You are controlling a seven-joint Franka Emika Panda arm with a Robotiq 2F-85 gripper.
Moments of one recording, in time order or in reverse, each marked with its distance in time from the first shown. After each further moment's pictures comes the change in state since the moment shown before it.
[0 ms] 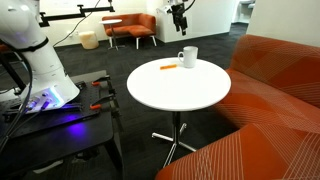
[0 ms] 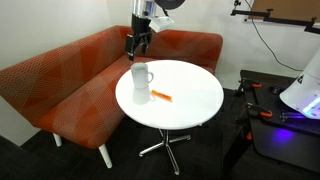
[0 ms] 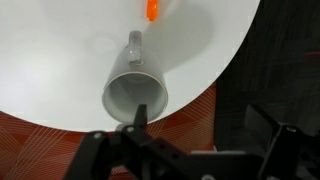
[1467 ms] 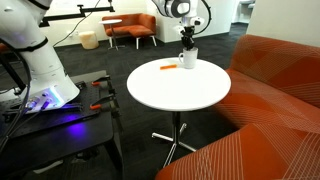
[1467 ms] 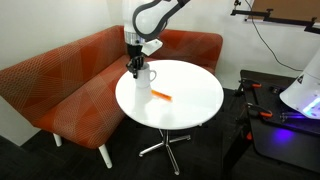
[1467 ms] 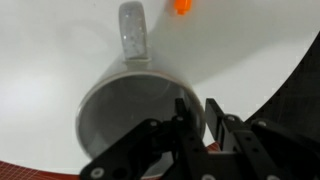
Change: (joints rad) arm -0.058 0.366 0.005 0.355 0.037 -0.140 -0.147
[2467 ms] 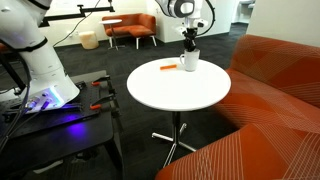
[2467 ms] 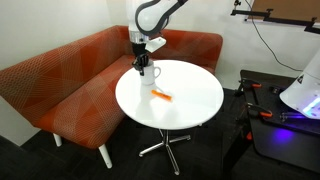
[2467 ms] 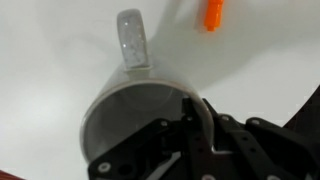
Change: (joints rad) arm -0.045 -0.002 -0.004 0.000 0.001 -0.077 -0.002
